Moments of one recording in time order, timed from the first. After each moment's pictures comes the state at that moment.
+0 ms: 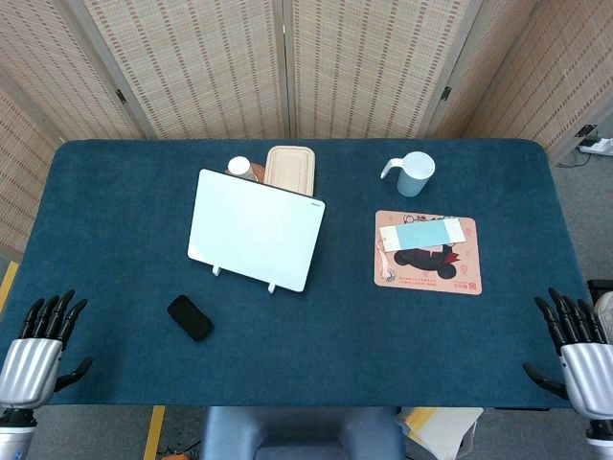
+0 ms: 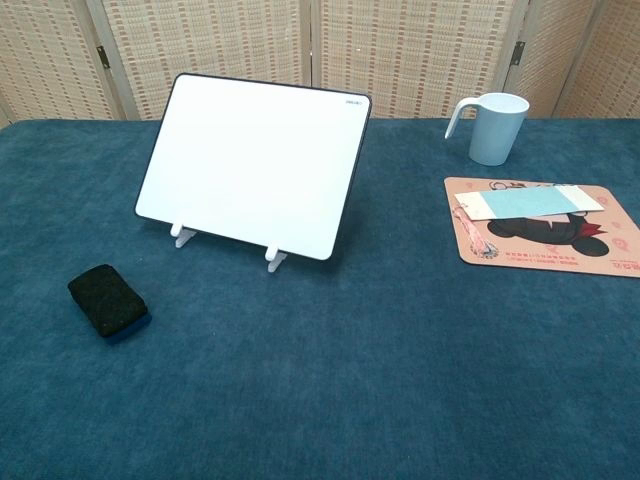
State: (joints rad) left arm -0.07 -1.17 0.00 -1.62 1.59 1.54 0.23; right arm -0.05 -1.09 -0.01 -1.61 -1.64 1.61 -0.04
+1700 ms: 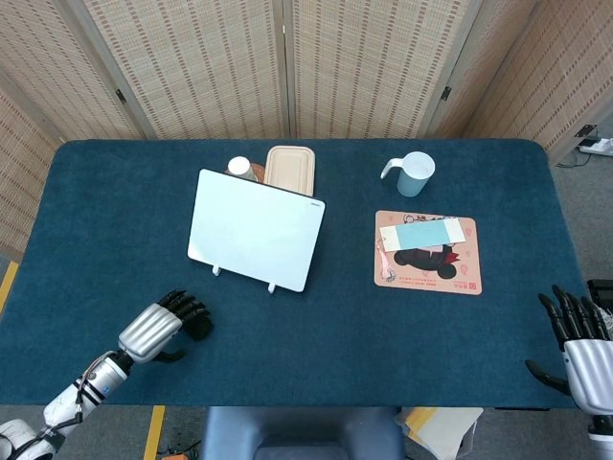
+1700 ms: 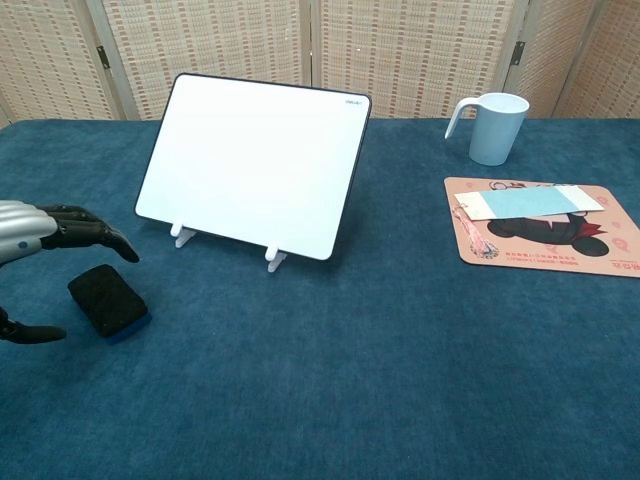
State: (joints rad) left arm -0.50 -1.30 0.03 -1.43 1.76 1.06 -0.06; right arm -0.04 -1.09 0.00 -1.62 -1.61 1.59 -0.03
